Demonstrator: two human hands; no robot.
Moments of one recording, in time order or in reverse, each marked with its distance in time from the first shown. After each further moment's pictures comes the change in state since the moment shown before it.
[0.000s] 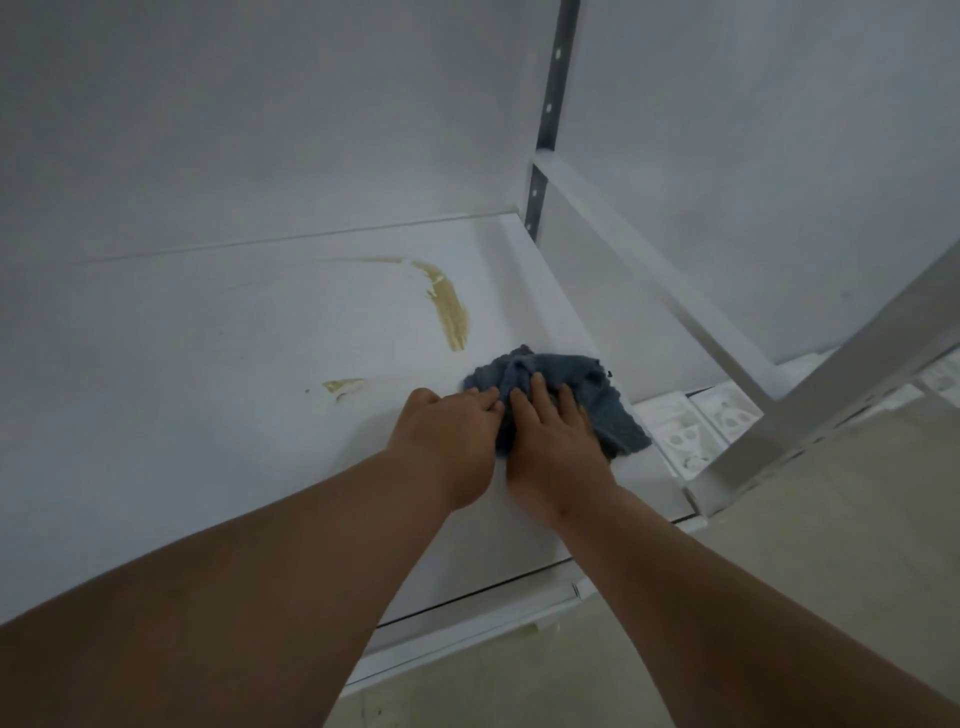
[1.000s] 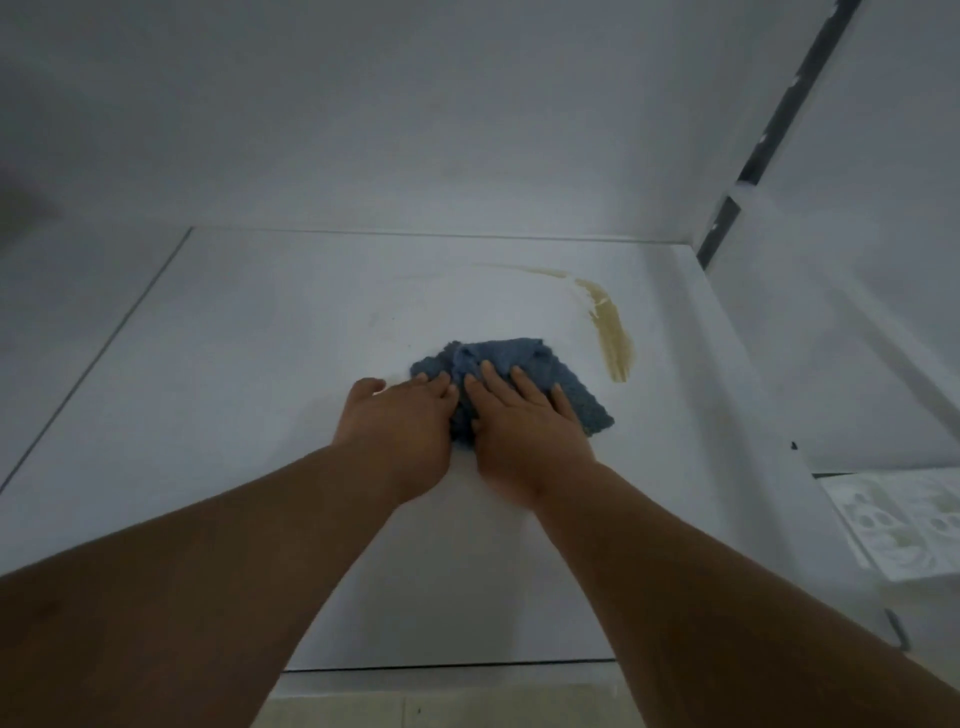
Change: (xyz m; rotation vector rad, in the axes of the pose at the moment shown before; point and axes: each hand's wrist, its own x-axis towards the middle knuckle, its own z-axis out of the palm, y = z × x) left_hand -0.077 -0.144 0.014 0.009 -0.012 -0.422; right_hand 0.052 -0.147 0.017 -0.137 -0.164 -0.393
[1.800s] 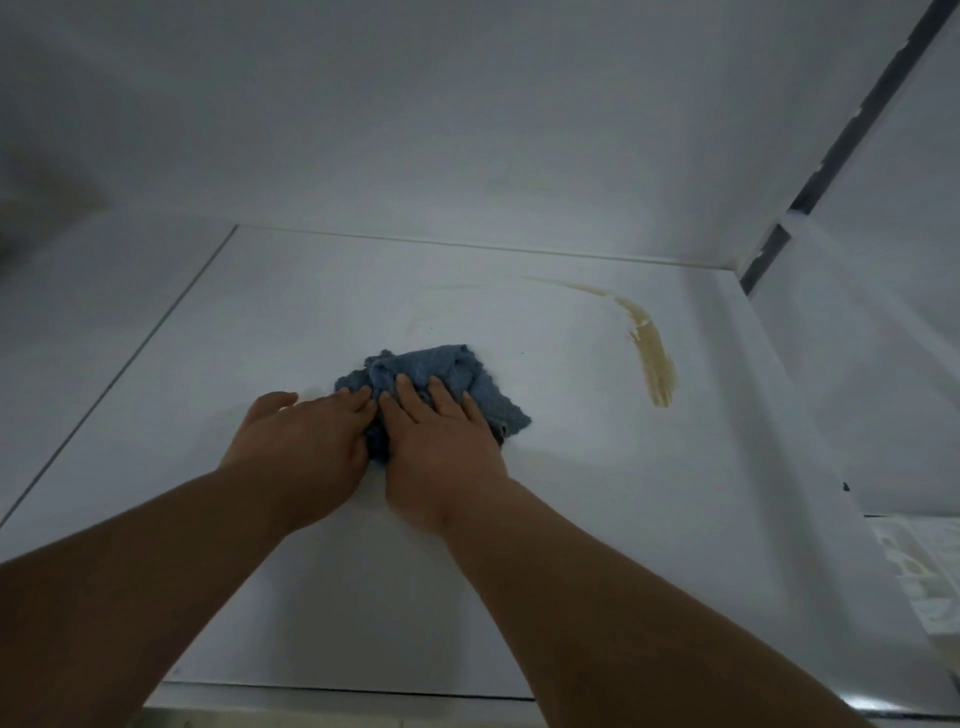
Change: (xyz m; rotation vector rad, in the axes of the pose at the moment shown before) left_hand -0.048 -0.088 0.013 -0.055 0.005 -0.184; right_hand 0.024 -0.094 0.016 0.003 0.030 -0.256
